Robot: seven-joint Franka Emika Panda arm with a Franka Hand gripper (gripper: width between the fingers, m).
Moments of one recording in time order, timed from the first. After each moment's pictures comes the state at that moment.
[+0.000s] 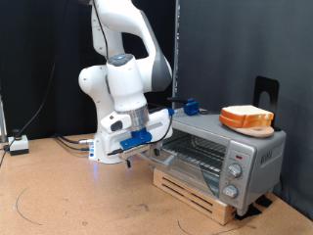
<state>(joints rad) 0.27 -0.13 -0.39 -2.61 0.29 2.52 0.41</state>
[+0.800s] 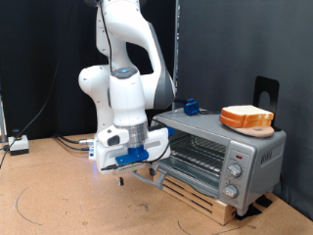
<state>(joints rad) 0.26 0.07 -0.40 -2.53 0.26 2.65 0.41</state>
